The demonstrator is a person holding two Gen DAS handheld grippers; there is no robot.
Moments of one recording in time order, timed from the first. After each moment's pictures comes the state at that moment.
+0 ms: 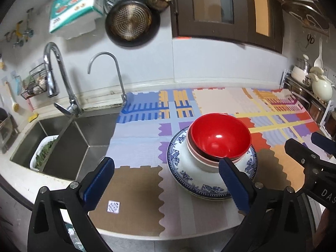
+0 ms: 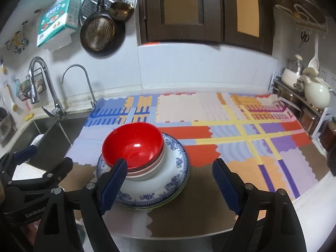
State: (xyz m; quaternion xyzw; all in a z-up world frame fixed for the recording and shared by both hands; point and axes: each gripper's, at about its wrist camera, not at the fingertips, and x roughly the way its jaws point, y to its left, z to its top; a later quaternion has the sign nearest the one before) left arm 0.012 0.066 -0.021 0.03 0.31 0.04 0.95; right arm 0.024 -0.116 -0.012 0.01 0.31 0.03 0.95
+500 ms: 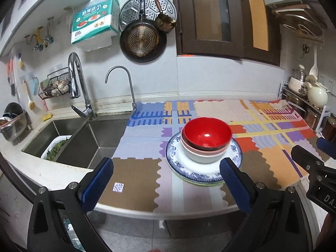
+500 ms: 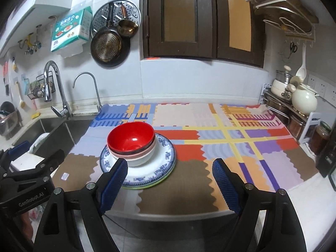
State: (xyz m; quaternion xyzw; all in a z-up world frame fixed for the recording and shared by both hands) left arm -0.074 0.034 -0.006 0.02 0.26 0.07 0.96; right arm -0.060 -0.147 0.004 -0.01 0.26 0.04 0.96
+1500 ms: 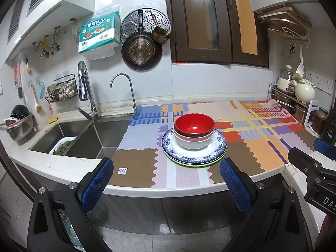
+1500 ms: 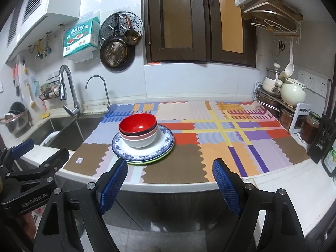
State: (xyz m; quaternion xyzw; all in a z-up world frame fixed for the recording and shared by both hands) left arm -0.160 0.009 0.005 0.03 0.23 0.06 0.97; right arm -0.153 -0.172 0.008 0.01 0.25 0.05 0.97
